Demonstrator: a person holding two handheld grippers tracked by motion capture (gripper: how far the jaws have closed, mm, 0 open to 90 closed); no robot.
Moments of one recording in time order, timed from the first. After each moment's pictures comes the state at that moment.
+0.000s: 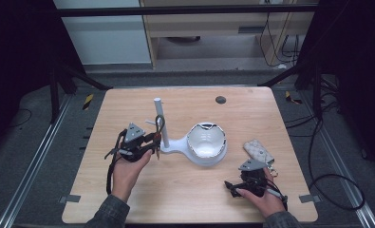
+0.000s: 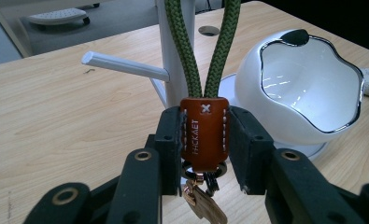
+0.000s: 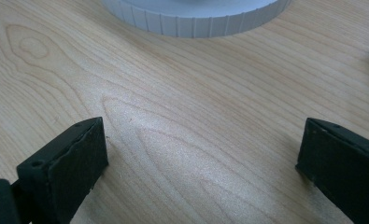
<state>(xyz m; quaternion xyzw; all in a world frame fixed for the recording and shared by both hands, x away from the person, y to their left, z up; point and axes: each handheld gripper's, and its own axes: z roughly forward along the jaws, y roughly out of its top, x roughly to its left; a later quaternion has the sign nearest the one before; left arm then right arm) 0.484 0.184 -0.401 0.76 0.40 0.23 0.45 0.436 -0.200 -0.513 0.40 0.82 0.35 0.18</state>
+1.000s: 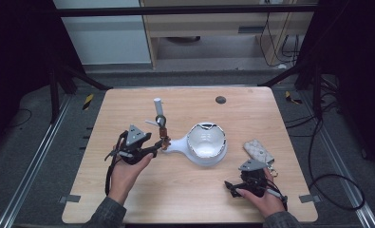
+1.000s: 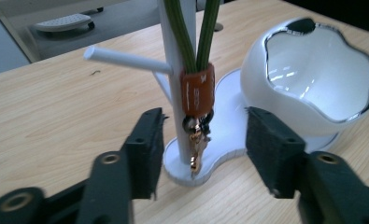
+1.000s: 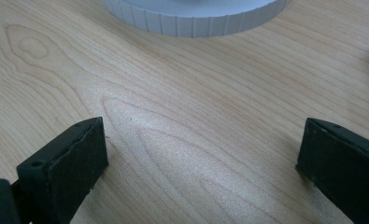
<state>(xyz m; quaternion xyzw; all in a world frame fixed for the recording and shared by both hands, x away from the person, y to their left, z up) 0.477 0.188 -0.409 0.78 0.38 0.25 0.43 0.436 -0.200 -0.513 0.41 0.82 0.35 0.18</state>
